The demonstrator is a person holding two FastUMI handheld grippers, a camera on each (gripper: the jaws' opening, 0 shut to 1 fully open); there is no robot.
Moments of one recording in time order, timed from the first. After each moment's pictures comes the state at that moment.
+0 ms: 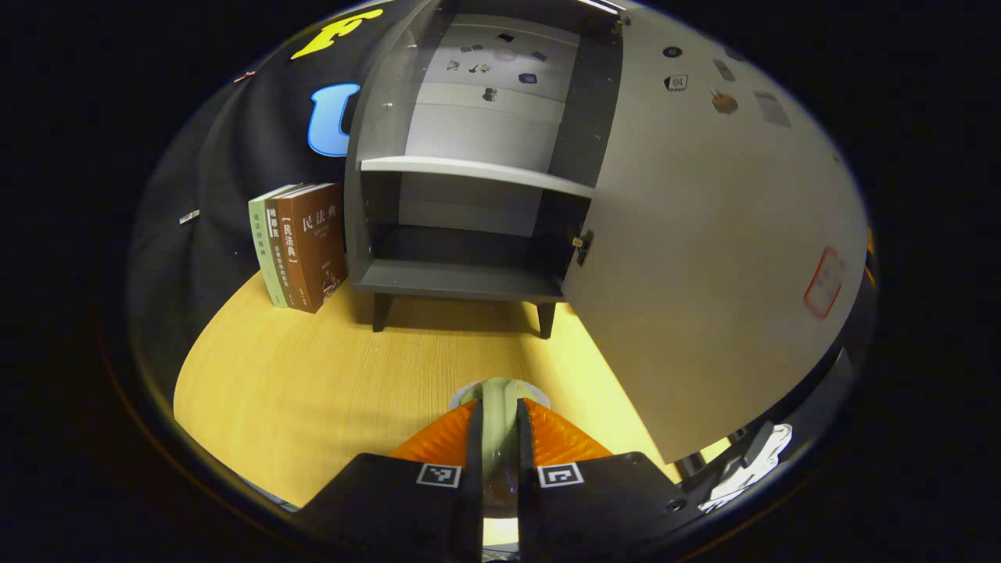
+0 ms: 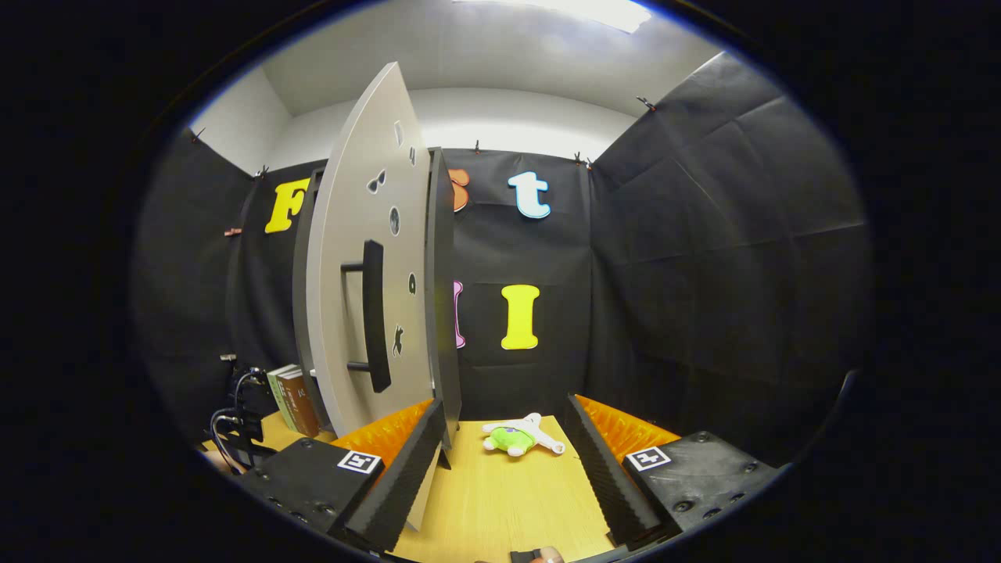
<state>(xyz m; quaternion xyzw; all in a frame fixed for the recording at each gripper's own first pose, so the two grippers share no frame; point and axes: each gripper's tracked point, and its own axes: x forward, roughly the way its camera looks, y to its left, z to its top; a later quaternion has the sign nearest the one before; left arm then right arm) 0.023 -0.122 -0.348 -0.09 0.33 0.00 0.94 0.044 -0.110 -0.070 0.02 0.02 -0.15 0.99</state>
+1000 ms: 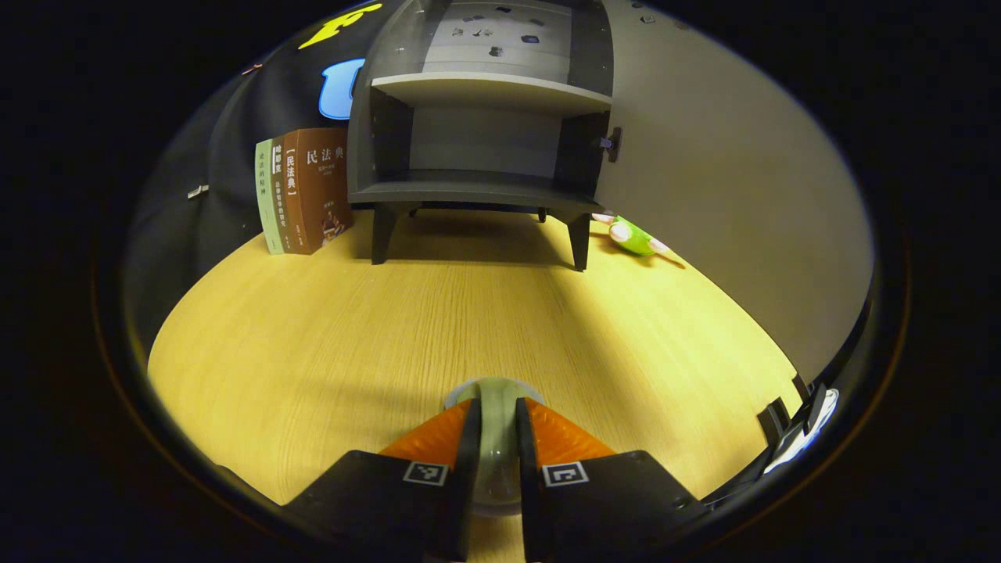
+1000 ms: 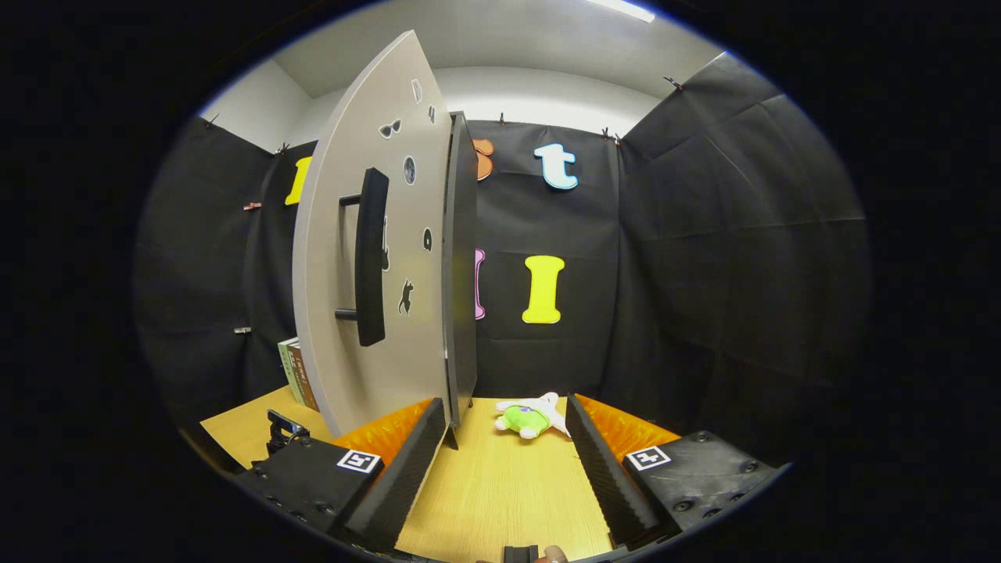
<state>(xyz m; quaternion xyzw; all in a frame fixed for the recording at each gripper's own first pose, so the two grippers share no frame) -0.003 -0.128 -0.480 -0.06 0.36 0.03 0.93 0.061 -0.110 -0.109 0.02 0.06 -0.11 0.99</state>
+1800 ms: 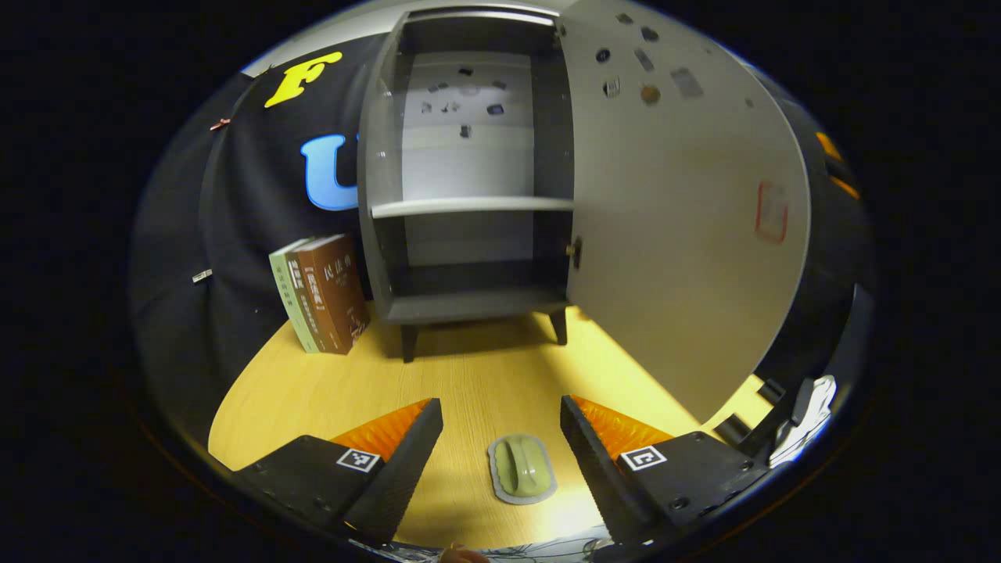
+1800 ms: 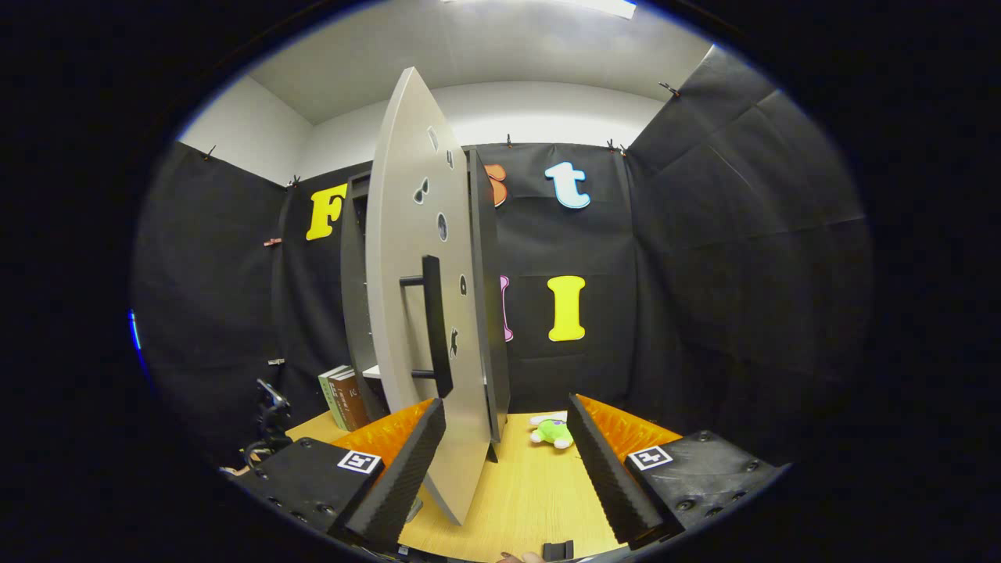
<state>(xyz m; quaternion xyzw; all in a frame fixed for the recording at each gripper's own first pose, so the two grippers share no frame) -0.022 -0.100 -0.267 -0.01 0.25 -0.01 0.97 0.033 -0.059 -0.035 0.06 0.02 -0.07 1.00</state>
